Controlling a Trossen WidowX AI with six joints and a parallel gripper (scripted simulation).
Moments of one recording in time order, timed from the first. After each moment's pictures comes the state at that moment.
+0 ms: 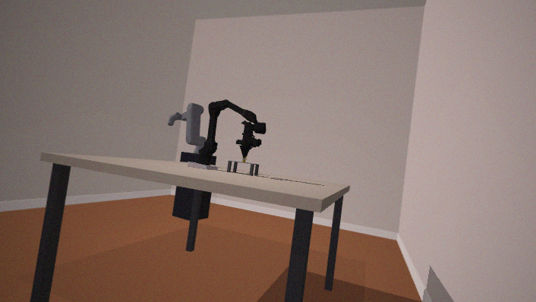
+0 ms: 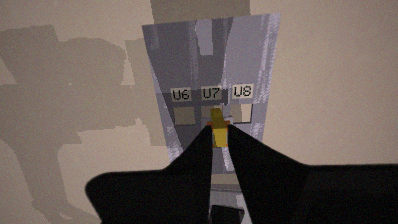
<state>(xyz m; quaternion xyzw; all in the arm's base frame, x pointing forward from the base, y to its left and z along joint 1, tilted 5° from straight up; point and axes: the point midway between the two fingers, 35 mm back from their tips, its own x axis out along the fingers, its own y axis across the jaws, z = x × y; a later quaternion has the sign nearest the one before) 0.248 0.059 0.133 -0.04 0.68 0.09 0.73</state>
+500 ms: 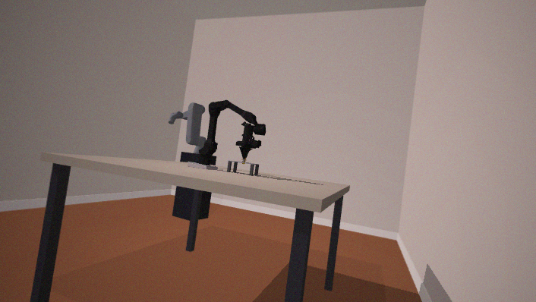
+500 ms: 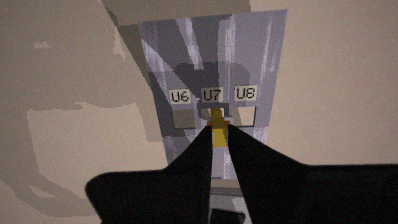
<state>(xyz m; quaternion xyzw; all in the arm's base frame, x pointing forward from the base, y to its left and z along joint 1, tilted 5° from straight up) 0.249 0.059 0.125 -0.04 0.68 0.09 0.73</state>
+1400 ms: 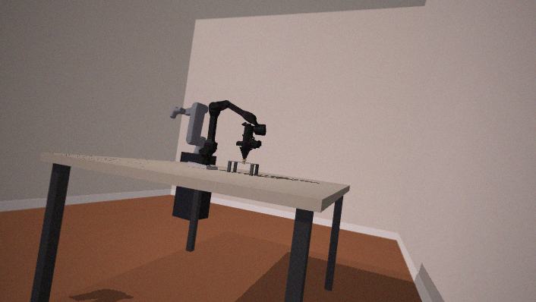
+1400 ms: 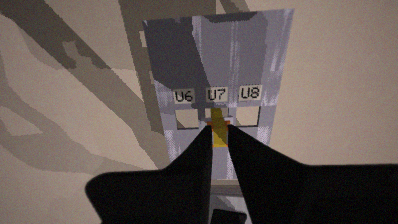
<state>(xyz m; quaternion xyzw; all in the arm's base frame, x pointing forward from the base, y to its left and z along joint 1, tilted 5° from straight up) 0.248 0.063 0.124 -0.04 0.68 0.08 0.73</state>
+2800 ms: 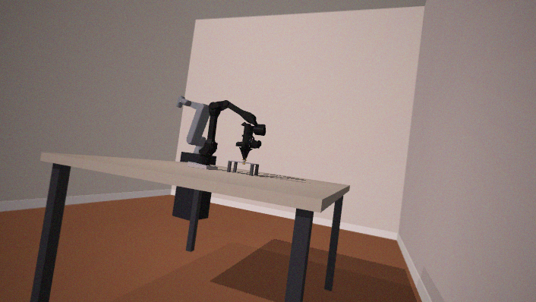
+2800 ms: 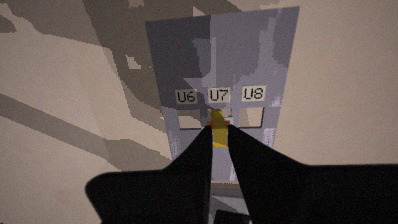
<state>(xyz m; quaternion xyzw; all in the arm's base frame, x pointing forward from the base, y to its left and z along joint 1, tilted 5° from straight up) 0.248 0.064 0.123 -0.03 0.68 0.10 0.73</state>
